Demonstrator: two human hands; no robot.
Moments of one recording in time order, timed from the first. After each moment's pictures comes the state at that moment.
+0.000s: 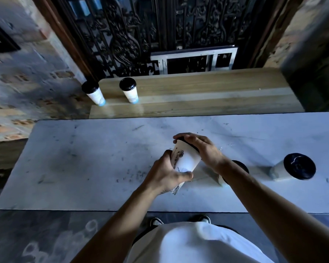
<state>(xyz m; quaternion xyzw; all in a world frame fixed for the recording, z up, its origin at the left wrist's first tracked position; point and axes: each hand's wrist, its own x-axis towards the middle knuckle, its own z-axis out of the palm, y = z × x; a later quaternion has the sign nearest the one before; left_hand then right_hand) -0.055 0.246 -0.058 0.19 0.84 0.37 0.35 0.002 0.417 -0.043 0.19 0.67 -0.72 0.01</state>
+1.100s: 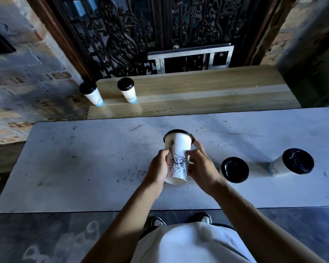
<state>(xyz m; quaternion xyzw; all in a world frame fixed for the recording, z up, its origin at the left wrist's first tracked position) -0.055 0.251 -0.058 -0.09 0.70 0.58 0.41 0.024 0.371 -0.082 0.30 0.44 -0.85 -0.04</state>
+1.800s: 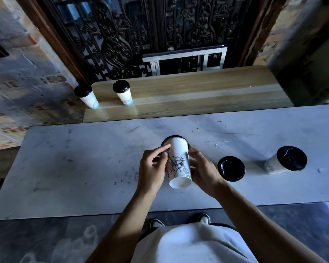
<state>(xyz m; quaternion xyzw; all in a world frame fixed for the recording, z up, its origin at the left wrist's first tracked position) -0.053 0.235 -0.072 0.12 0.78 0.59 0.18 0.035 0.377 -0.091 0.34 0.41 -0.85 -0.04</state>
